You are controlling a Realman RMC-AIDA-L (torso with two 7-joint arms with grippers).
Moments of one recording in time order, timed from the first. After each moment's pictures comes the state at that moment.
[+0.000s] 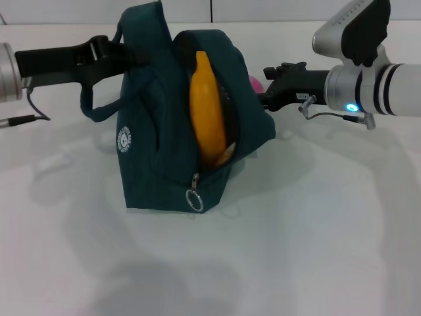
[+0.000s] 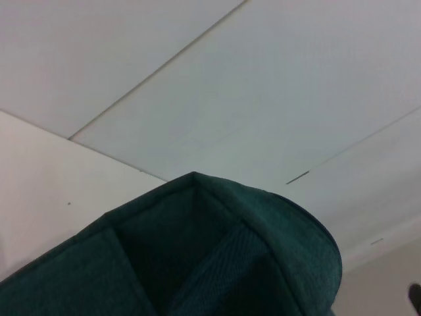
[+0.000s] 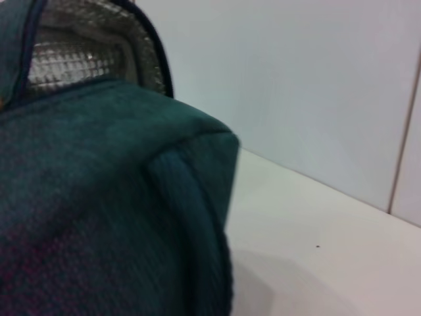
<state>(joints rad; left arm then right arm) -0.60 -2.05 0.63 0.84 2.00 1.52 -2.41 0.96 2.03 -1.74 -0.22 -0.97 -0.63 1.26</state>
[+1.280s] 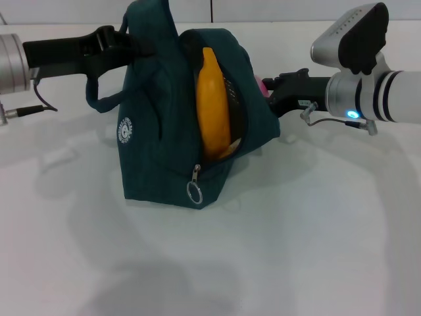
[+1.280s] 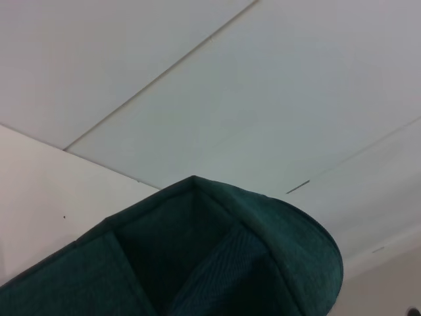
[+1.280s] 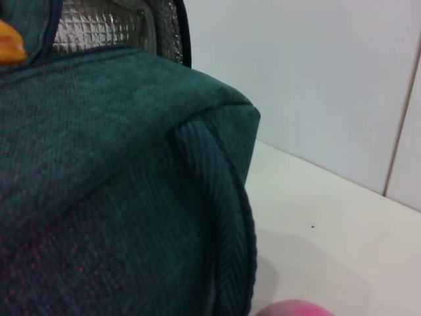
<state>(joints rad) -0.63 -2.04 0.62 0.80 2.00 1.49 -2.41 0.94 2.03 -1.83 -0.23 -0.90 -0.59 1.25</state>
